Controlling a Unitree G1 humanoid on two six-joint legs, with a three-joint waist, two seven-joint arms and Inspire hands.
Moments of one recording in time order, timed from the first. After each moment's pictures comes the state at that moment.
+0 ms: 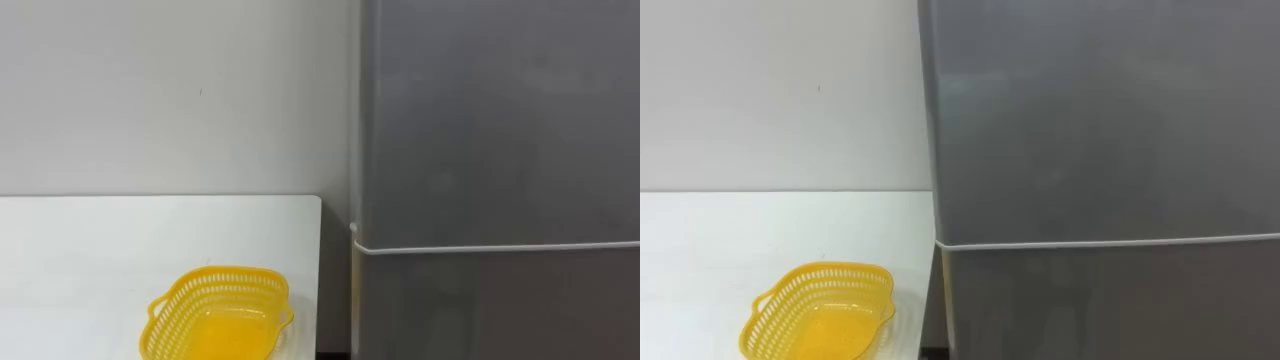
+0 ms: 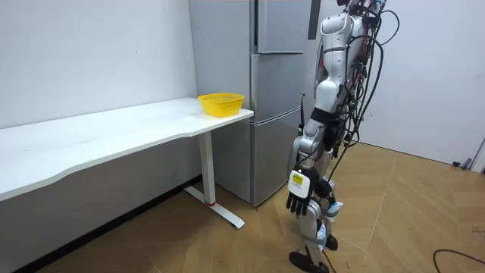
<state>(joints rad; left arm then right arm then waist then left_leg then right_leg) 0.25 0.17 0.06 1.15 0.26 0.16 -0.14 0.11 -0.23 0.06 1.30 -0.28 0.09 0.04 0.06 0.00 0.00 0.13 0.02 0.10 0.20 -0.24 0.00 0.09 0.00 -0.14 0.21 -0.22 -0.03</state>
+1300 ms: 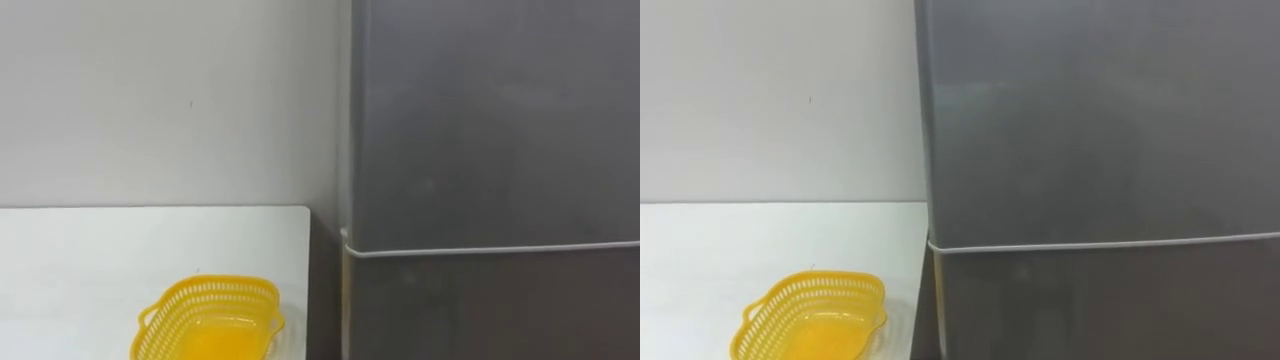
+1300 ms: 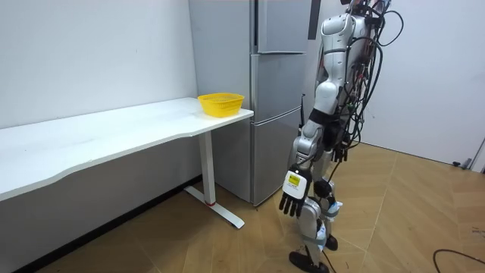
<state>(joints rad) 0.26 0.17 0.21 1.14 -0.01 0.17 0.06 0.14 -0.21 -0.01 1.32 -0.18 0.14 -0.01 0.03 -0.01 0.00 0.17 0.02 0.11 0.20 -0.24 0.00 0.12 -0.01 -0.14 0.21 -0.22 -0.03</state>
